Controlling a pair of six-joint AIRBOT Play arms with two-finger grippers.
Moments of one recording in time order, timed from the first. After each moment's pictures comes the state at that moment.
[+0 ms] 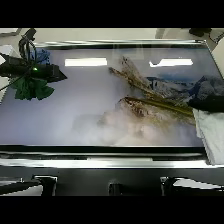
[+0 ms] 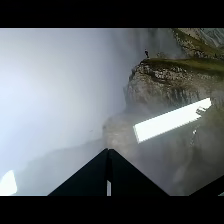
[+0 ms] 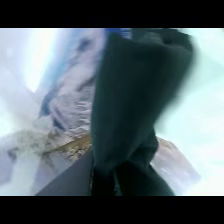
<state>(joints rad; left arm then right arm) -0.07 -1.43 1.71 1.02 -1.31 -1.44 -1.08 -1.57 1.89 -0.90 1.57 1.78</state>
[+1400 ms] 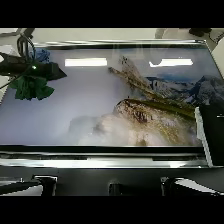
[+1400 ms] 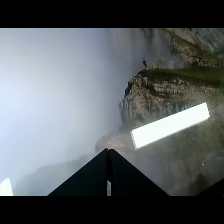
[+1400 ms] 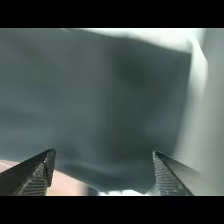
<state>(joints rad) -0.07 -1.43 1.75 1.00 -1.28 -1.45 -1.25 -1.41 1.43 -1.29 1.44 1.69</state>
